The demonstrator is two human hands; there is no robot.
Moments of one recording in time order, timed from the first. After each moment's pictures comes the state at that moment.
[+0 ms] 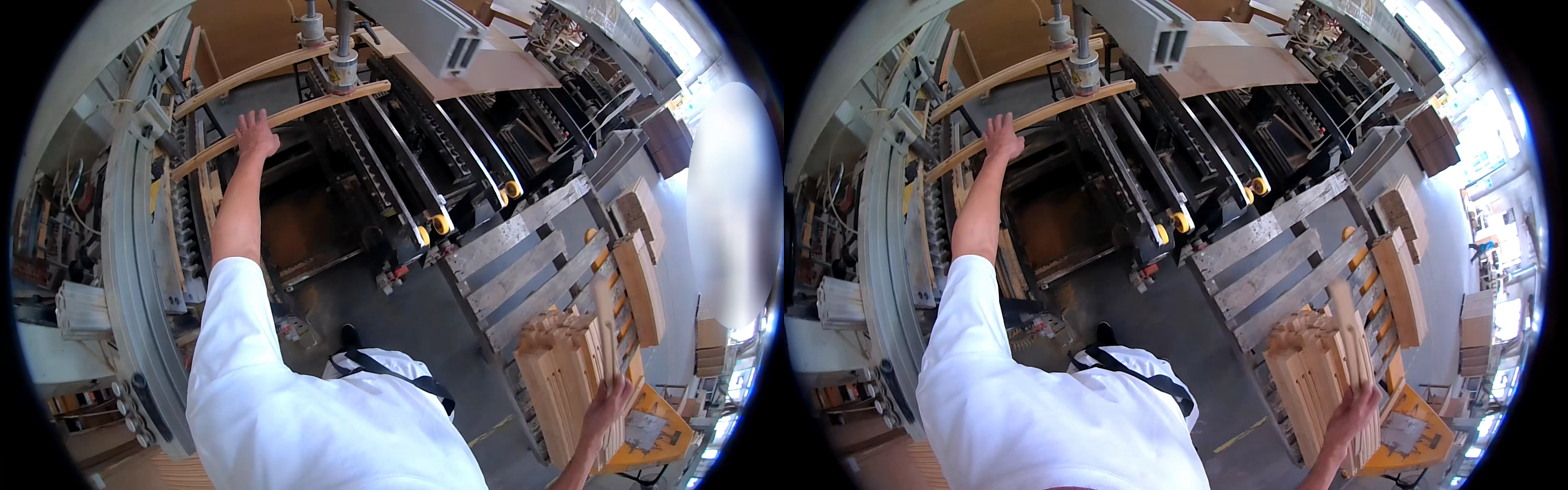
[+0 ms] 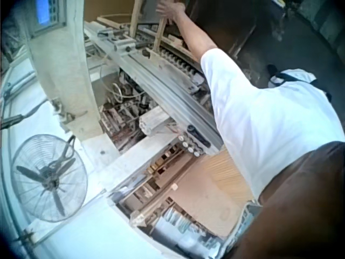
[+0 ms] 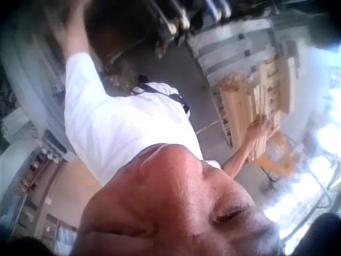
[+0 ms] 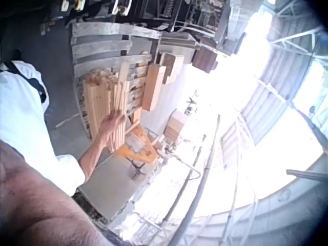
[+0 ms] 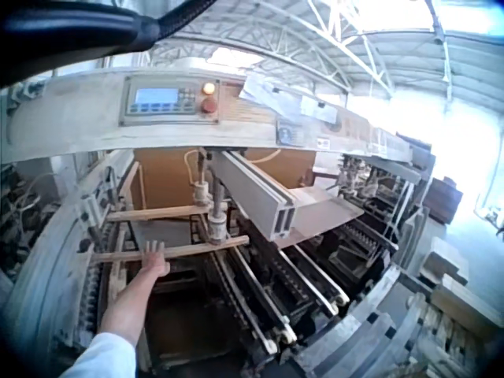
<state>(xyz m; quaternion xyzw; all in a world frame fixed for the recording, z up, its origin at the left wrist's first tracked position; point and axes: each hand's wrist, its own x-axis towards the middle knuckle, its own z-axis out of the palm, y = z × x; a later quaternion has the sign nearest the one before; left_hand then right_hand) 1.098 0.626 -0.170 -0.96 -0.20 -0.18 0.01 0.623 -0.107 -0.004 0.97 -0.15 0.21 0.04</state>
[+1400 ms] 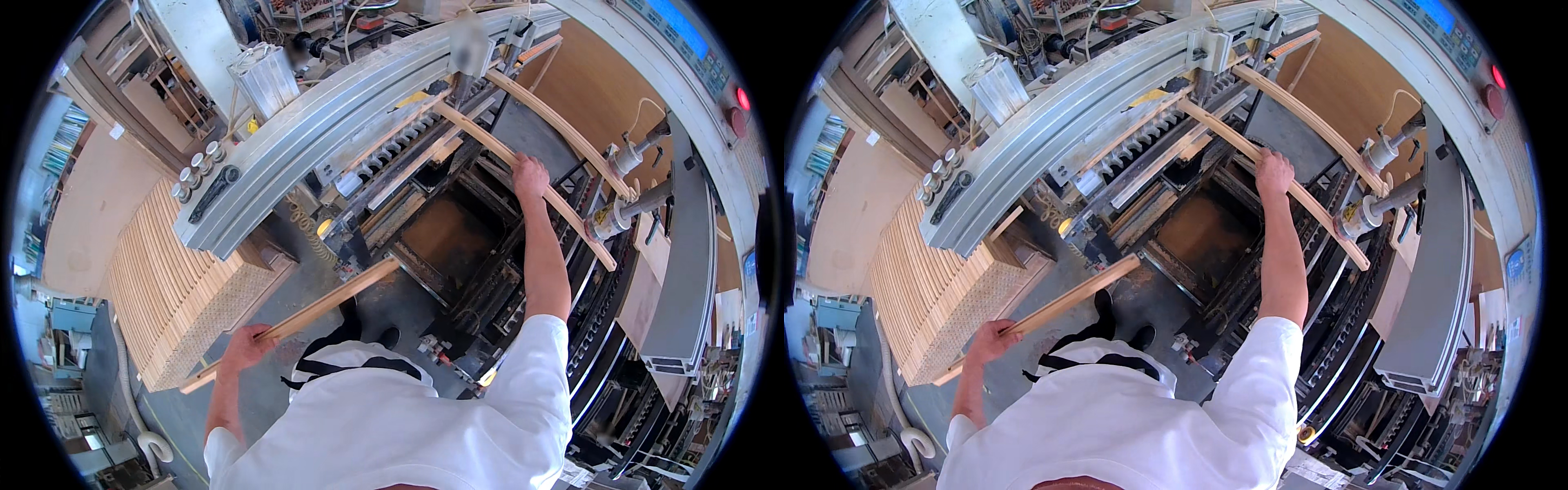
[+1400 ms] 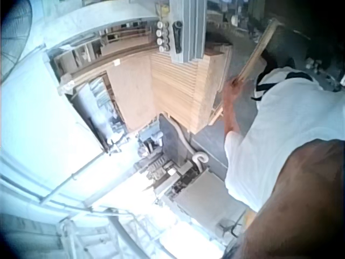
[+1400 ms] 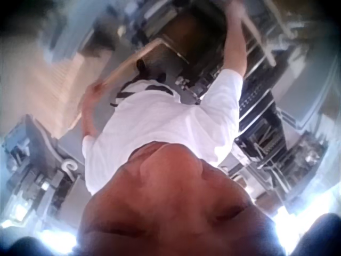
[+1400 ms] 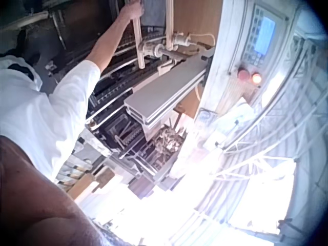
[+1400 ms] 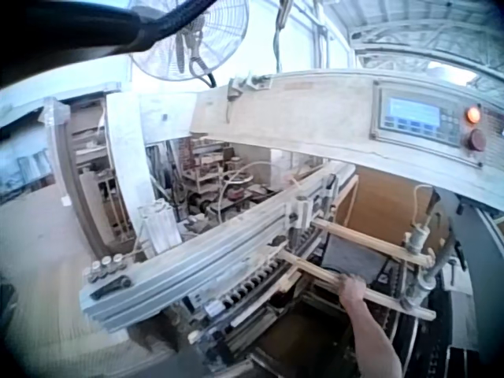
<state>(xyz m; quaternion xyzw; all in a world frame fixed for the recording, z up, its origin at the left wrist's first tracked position) 0.525 0.362 -0.145 -0.63 -0.65 -0.05 -0.42 1.194 0.578 -0.177 0.80 0.56 0.15 -0.15</state>
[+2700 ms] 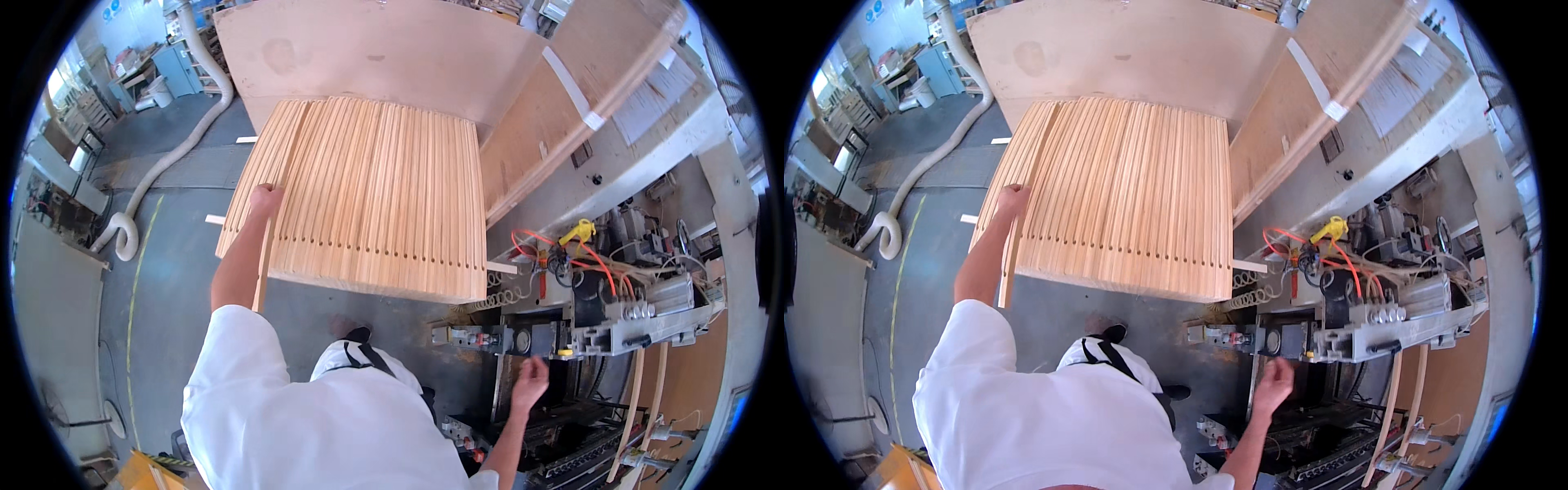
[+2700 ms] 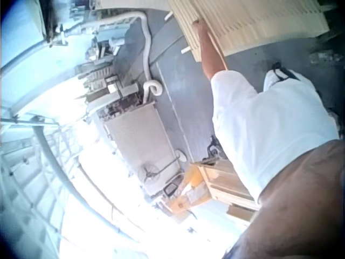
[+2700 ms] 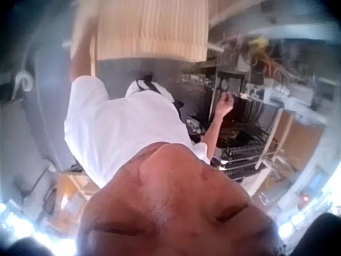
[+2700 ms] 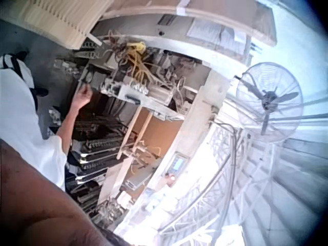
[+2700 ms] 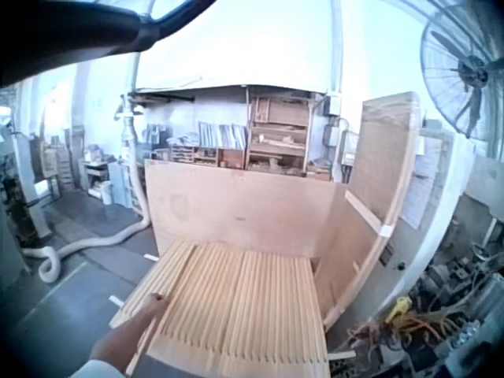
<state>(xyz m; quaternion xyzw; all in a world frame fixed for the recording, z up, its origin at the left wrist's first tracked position) -0.071 0.374 -0.246 -0.19 -0.91 -0.33 -0.15 0.697 0.434 -0.234 0.63 0.60 -0.28 -0.41</state>
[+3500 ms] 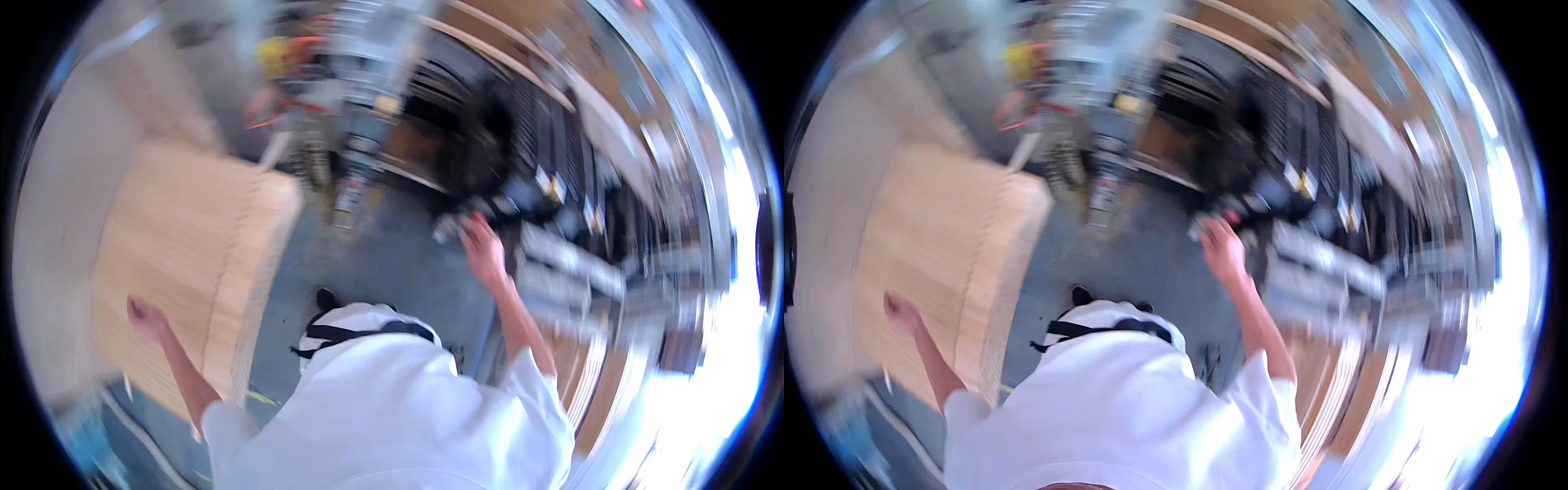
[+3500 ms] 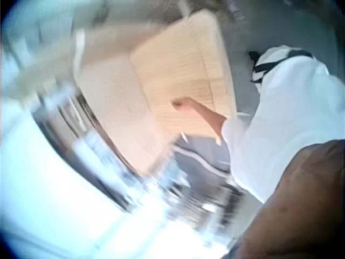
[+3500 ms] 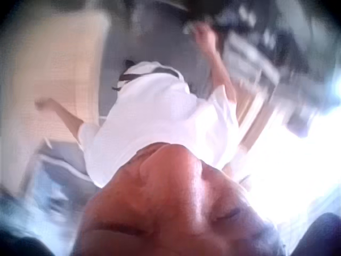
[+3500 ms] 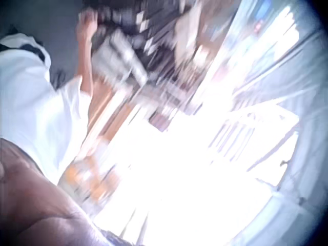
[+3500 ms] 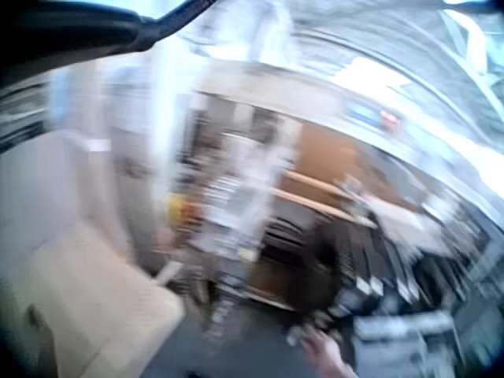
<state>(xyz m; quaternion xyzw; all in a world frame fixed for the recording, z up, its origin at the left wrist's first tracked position) -0.016 0.519 -0.285 -0.52 -0.73 -0.44 0.00 0.656 0.180 -0.180 0.82 0.49 -0.05 -0.30</state>
